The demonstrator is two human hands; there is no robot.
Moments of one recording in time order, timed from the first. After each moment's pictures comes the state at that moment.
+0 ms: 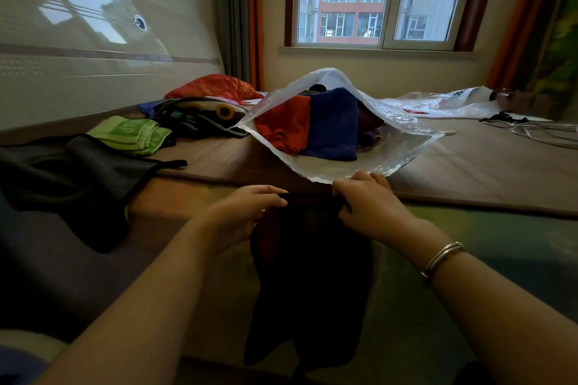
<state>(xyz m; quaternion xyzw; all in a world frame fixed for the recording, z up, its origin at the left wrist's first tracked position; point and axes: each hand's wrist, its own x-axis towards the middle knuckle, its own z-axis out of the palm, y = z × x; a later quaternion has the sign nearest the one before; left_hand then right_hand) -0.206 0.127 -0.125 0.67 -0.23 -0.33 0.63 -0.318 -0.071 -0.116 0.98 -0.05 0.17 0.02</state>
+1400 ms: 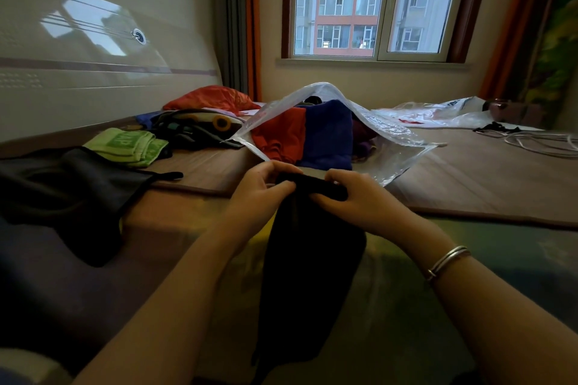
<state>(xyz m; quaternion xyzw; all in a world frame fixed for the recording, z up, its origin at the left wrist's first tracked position) -0.243 0.111 -0.092 0.67 -0.35 -0.08 0.65 -0.325 -0.064 -0.088 0.95 0.03 0.21 -0.24</state>
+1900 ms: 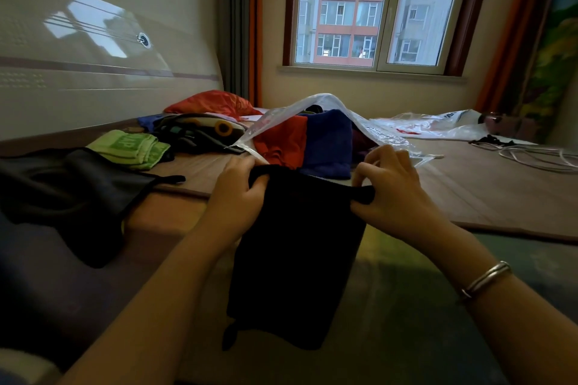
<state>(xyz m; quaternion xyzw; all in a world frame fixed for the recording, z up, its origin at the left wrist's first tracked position) -0.232 0.133 -0.084 0.74 -0.38 0.17 0.53 -0.354 -0.076 -0.070 0.95 -0.03 0.30 -0.04</state>
